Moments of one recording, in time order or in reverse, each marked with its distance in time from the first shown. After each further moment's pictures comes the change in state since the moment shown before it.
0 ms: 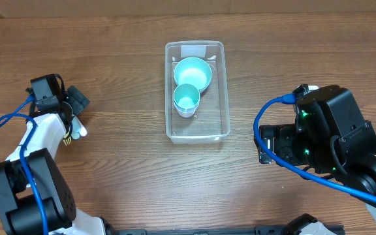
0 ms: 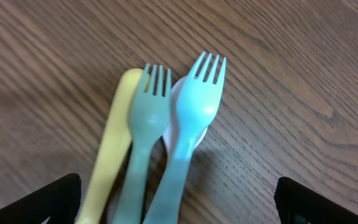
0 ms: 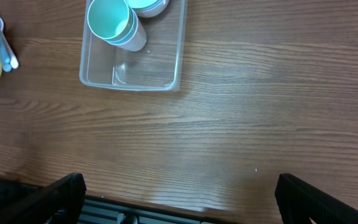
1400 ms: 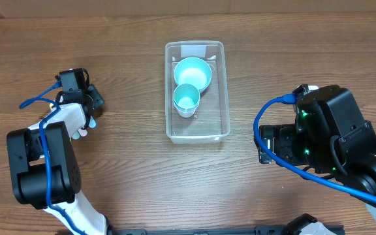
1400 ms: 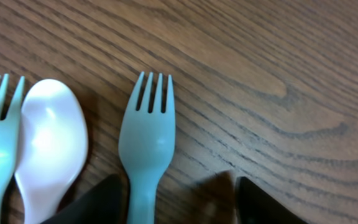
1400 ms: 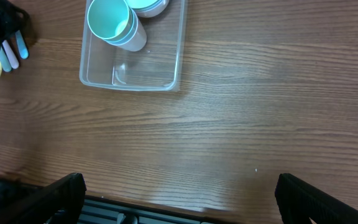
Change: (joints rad) left arm -0.135 0.201 0.050 0.168 -0.027 0.089; right arm 0.000 0.000 0.000 0.000 0.000 0.000
